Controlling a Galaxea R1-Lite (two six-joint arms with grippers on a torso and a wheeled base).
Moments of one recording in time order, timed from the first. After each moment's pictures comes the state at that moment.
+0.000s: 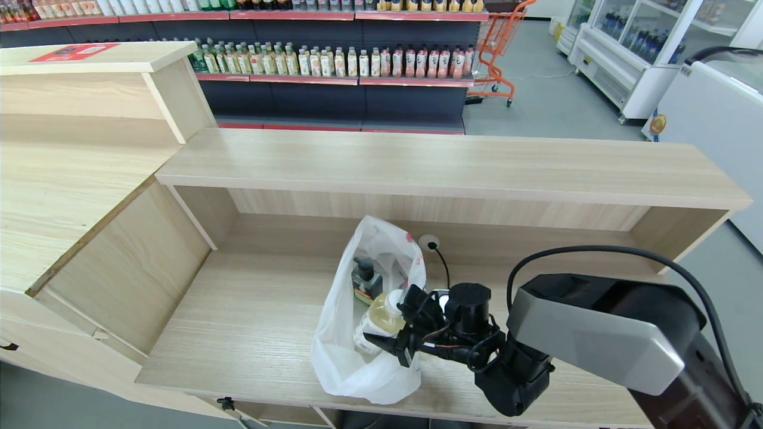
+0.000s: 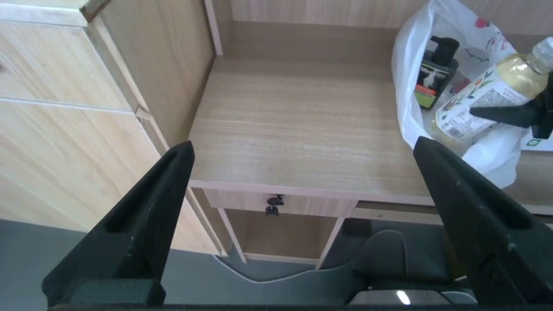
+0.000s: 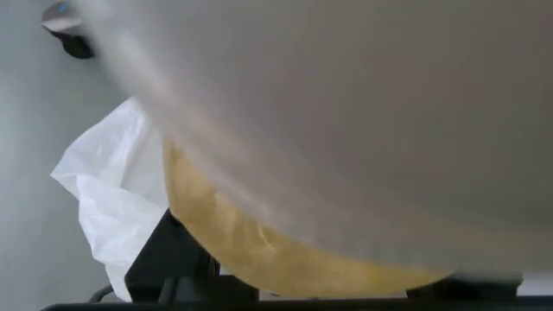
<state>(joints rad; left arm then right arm) 0.00 0.00 0.00 0.00 0.00 0.01 0.62 2.55 -1.00 -1.37 0.50 -0.29</state>
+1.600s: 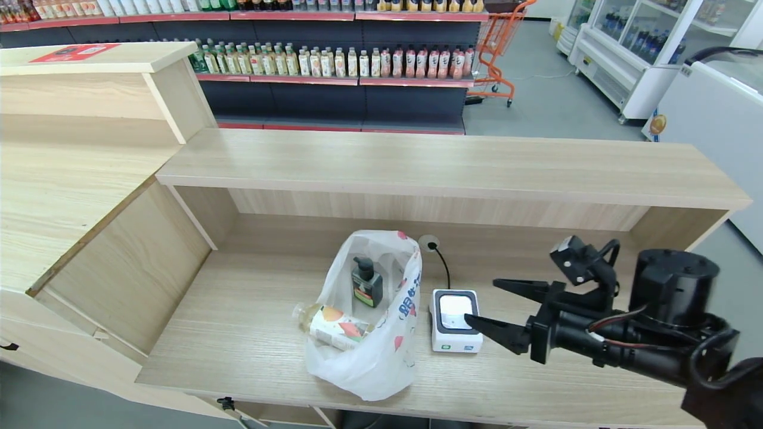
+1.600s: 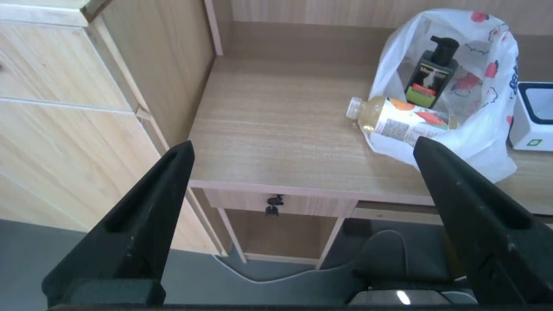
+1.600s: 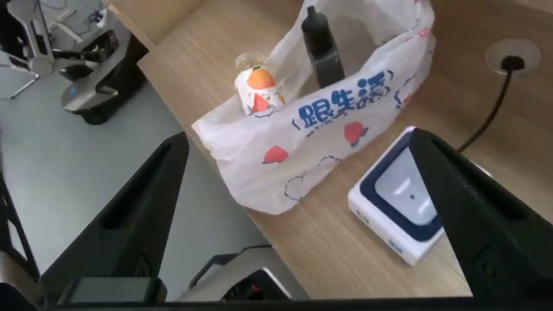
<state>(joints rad) 0.00 0.00 0.00 0.00 0.00 0.01 0.40 1.74 -0.36 -1.17 0.49 -0.03</state>
